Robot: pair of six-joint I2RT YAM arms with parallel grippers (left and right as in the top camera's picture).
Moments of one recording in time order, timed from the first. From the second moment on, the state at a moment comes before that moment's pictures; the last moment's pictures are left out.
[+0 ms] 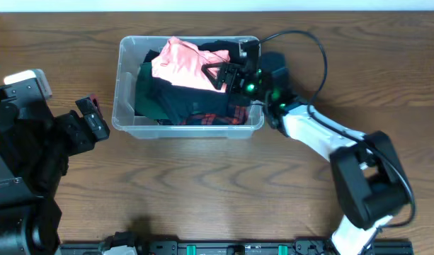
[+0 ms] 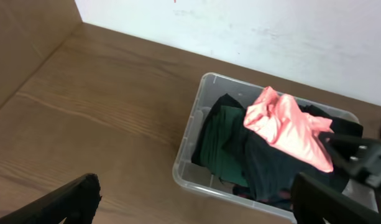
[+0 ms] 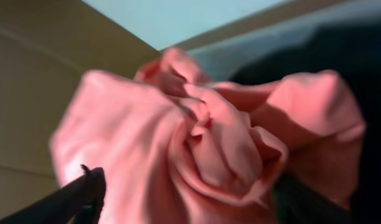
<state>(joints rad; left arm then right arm) 0.14 0.99 1.64 -1.21 -0.01 -0.17 0.45 1.87 1.12 0.45 -0.51 0.78</state>
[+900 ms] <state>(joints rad) 0.14 0.99 1.64 -1.21 -0.01 -0.17 0.66 2.09 1.44 0.06 -0.43 0.53</state>
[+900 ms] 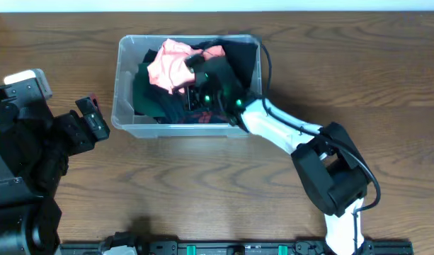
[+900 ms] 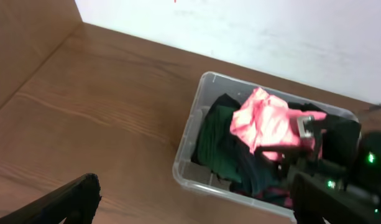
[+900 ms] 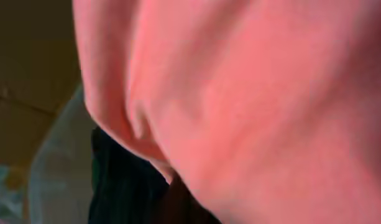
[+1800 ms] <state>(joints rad) 0.14 0.99 1.64 -1.21 -0.01 -0.17 0.33 1.37 1.61 -0.80 -0.28 0.10</state>
